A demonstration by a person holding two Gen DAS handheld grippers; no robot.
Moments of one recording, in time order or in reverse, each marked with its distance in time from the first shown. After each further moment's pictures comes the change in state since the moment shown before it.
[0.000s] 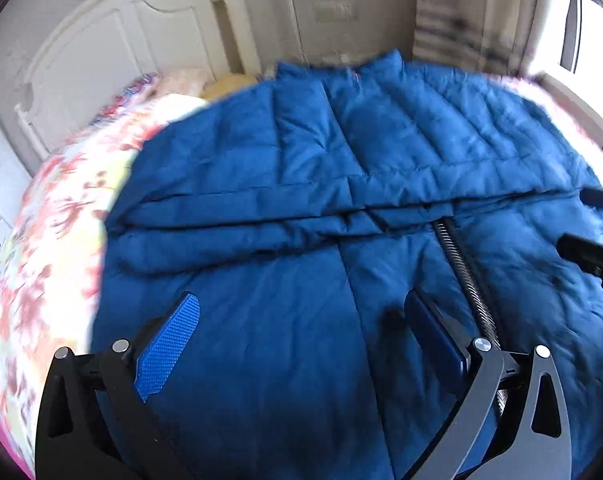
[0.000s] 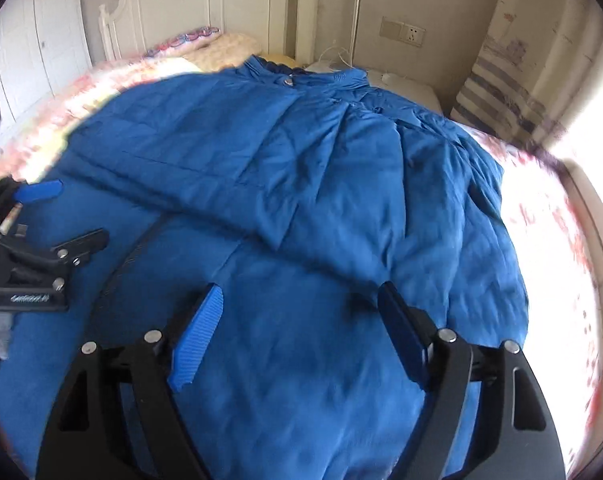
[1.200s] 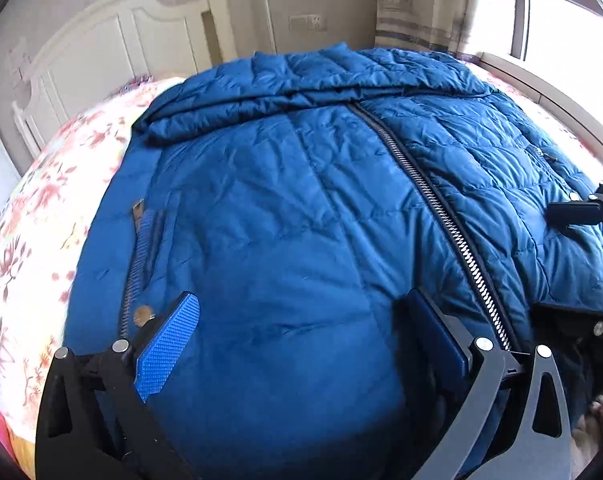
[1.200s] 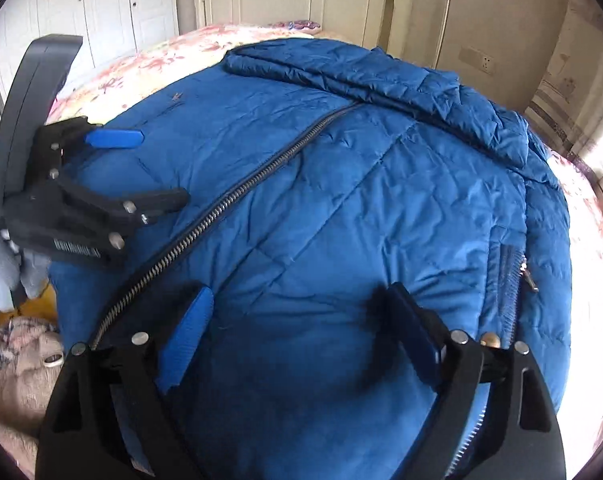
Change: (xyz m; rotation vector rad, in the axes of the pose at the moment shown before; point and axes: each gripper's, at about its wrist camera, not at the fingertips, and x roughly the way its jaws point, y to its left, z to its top) left arm -0.061 -0.009 -0.126 0.038 -0.020 -0.063; right arm -0.074 0.080 -0.129 -0.224 0.018 0.116
